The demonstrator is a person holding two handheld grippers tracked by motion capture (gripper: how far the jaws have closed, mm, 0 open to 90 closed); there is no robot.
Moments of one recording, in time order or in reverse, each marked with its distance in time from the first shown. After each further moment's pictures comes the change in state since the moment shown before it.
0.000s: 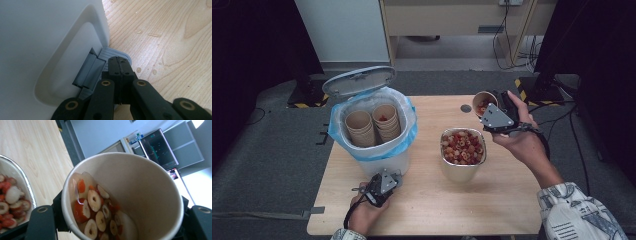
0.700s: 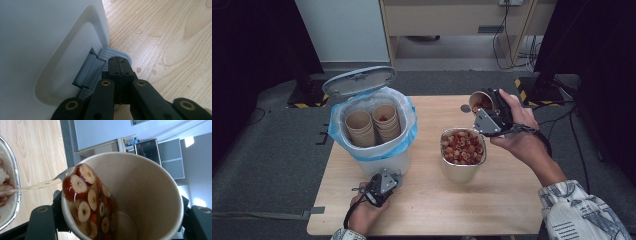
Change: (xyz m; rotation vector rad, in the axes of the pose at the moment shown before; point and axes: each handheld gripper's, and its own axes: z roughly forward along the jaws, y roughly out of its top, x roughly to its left) left arm 0.000 0.000 0.000 -0.005 -0.003 -0.007; right arm 0.002 0.019 -0.002 0.044 -0.038 -0.264
